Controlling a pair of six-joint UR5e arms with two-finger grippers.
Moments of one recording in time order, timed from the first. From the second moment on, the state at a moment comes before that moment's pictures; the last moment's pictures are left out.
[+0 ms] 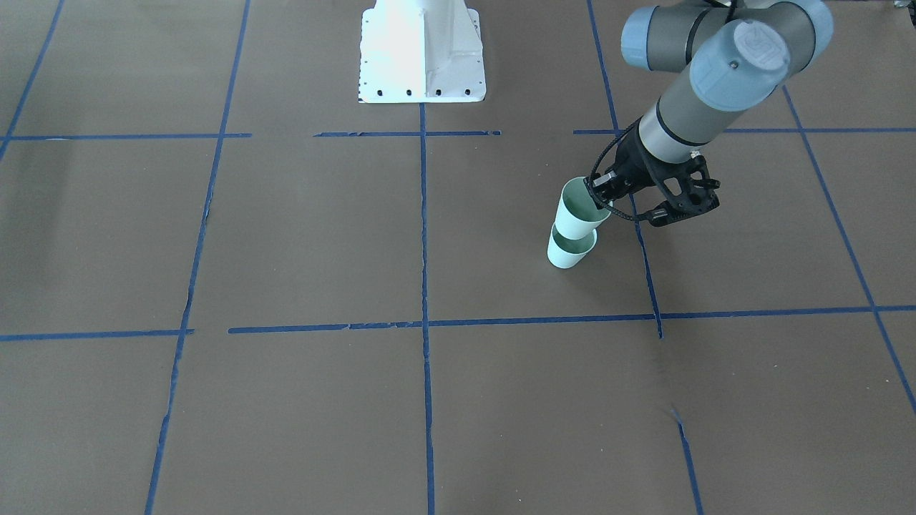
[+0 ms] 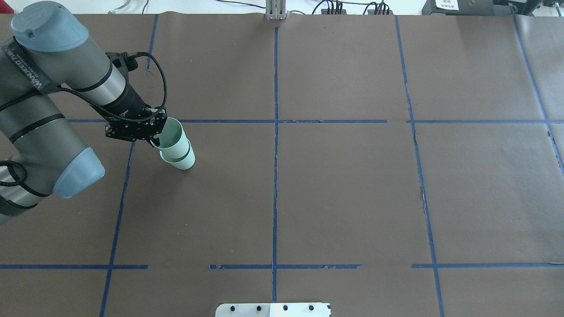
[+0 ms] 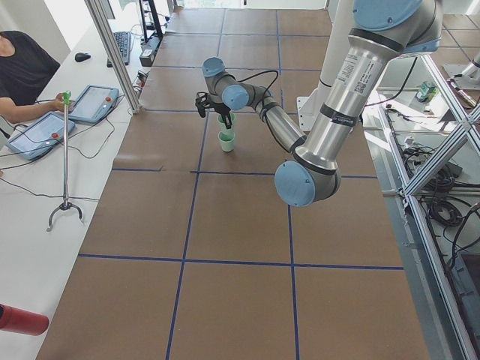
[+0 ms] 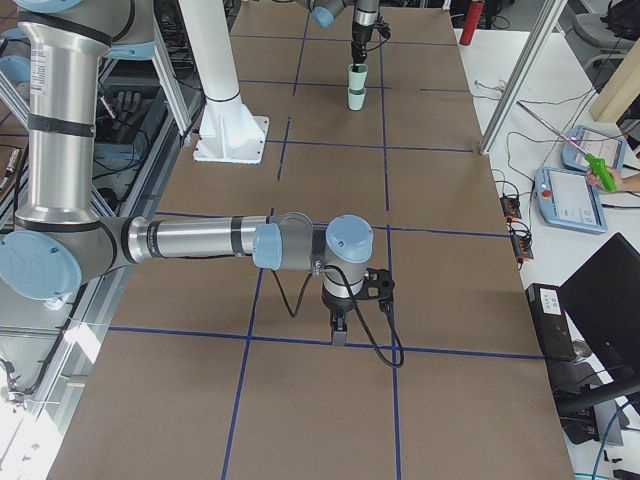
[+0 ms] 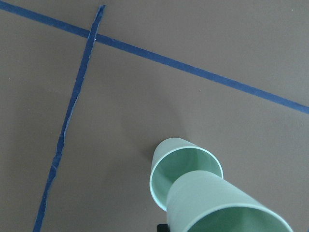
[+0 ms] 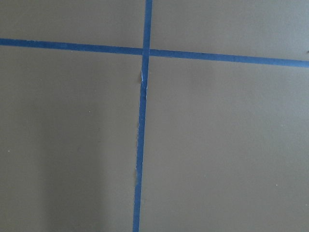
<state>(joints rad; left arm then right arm) -0.84 -2.02 -1.84 -1.51 -2.28 -1.23 1.55 -1.70 1.79 -1.68 2.26 -0.04</state>
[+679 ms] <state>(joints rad) -0.83 -2.01 -1.81 -1.53 -2.28 -1.22 1.55 -1.70 1.79 -1.68 2.26 -0.04</state>
